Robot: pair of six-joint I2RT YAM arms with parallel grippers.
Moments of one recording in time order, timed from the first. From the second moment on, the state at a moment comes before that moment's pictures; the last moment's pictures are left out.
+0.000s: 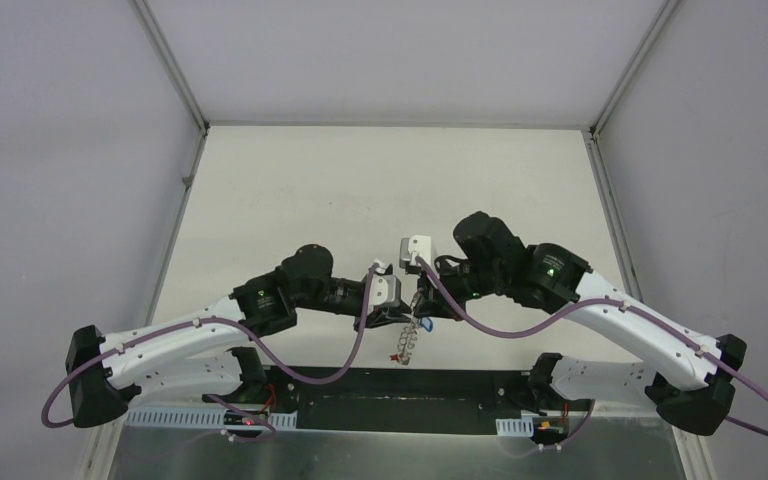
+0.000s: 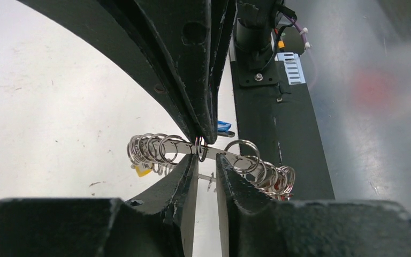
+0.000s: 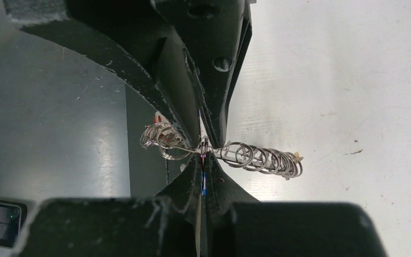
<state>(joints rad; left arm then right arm) -1.07 0.93 0.73 -0.05 0.54 0.16 1.02 1.07 1.17 -0.85 -0.48 -0.23</state>
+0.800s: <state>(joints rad) -1.09 0.92 0.73 -0.03 0.52 0.15 1.02 1.07 1.17 -0.84 -0.48 -0.23</state>
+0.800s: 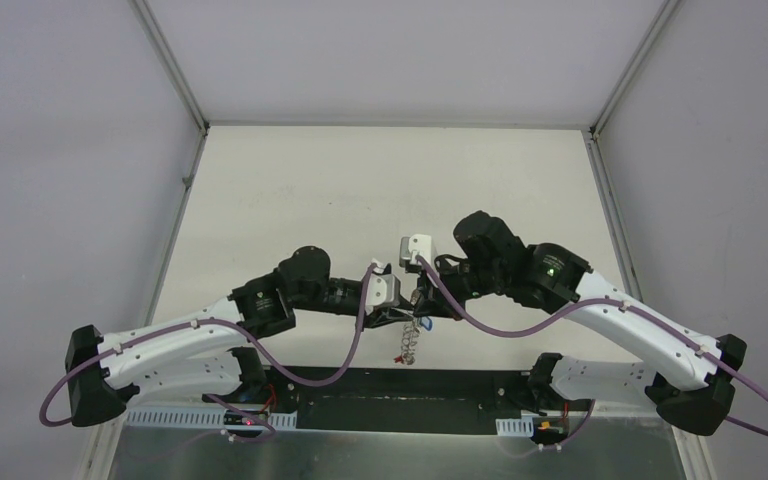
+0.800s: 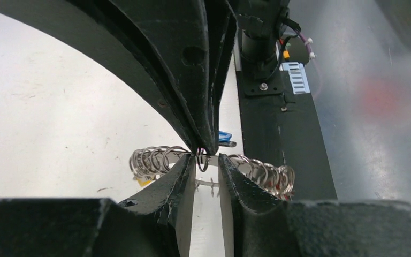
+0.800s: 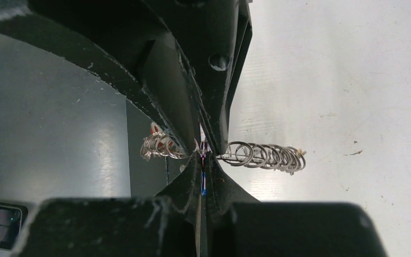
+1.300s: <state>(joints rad) -1.09 0.91 0.73 -0.02 0.49 0.15 1.02 1.07 1.17 -0.84 -0.48 -0.23</state>
